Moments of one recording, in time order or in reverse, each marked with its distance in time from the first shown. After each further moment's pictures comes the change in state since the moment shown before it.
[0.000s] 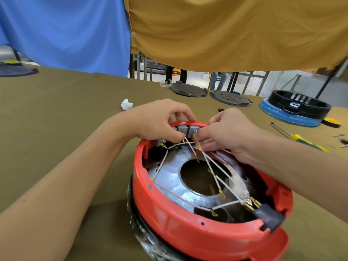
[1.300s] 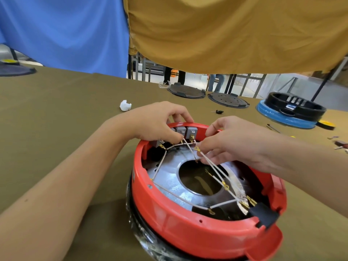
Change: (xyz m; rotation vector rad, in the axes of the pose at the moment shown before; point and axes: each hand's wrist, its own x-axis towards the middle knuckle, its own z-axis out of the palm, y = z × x) left_hand 0.002 -0.003 0.001 -0.010 -0.001 -0.029; right_hand -0.029 -0.005 -0.018 -0.040 -0.222 0.022
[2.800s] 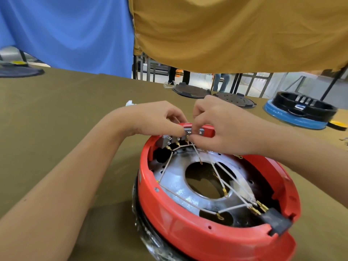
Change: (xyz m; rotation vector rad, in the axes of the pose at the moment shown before) left_hand -0.008 0.001 -0.011 -0.137 -0.087 -0.097; right_hand 0.037 -0.009 -0.005 -1.057 0.013 -0.896
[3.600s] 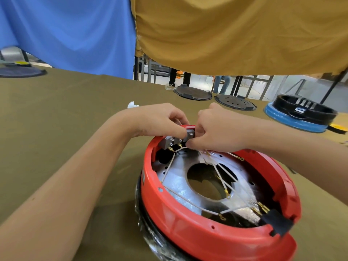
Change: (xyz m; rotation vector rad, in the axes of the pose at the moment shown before) left_hand 0.001 0.000 0.001 -0.068 0.010 -0.017; right_hand 0.017 -0.024 -0.010 -0.015 -0.321 0.294
